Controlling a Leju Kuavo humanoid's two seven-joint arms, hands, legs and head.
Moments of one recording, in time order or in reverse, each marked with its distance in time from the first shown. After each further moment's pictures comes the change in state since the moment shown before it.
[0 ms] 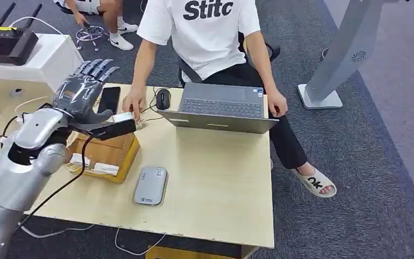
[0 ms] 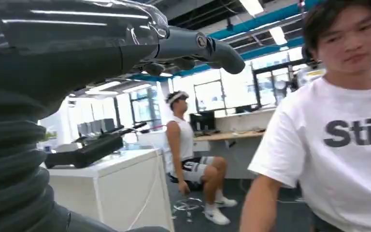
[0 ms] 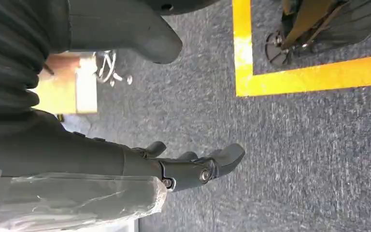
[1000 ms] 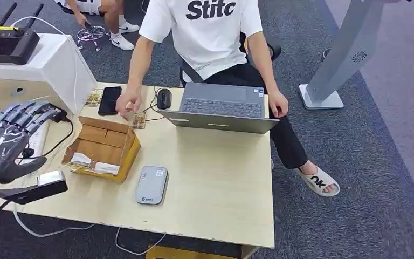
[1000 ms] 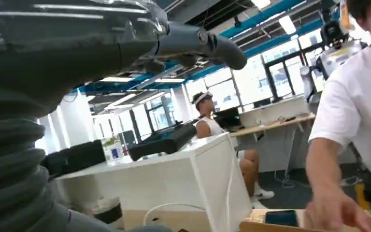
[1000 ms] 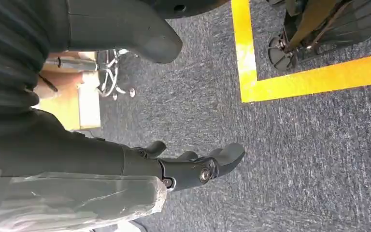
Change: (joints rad) left arm 0.584 0.396 0.335 -0.463 0.069 0.053 0.036; right arm 0.013 0.061 -0.097 -0.090 0.038 0.034 -0.005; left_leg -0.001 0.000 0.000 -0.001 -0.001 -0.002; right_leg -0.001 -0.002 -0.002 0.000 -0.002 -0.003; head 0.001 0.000
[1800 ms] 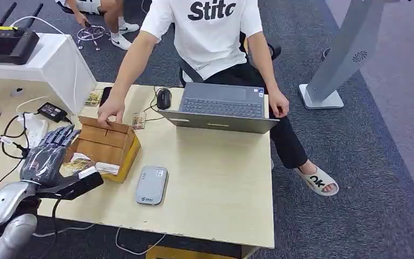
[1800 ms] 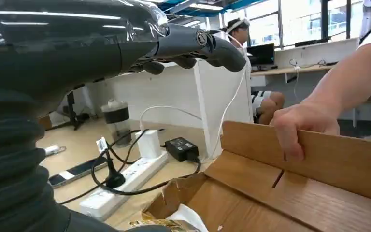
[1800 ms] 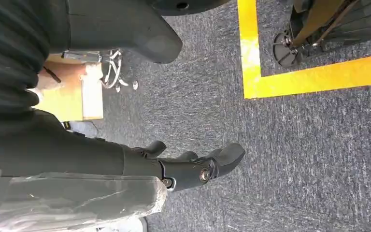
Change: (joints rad) left arm -0.017 -0.331 -0.022 0.306 -0.060 0.049 -0.006; right arm -0.004 0.000 0.000 0.000 0.040 -0.001 0.012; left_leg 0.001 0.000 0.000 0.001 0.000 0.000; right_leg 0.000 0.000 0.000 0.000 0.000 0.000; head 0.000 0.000
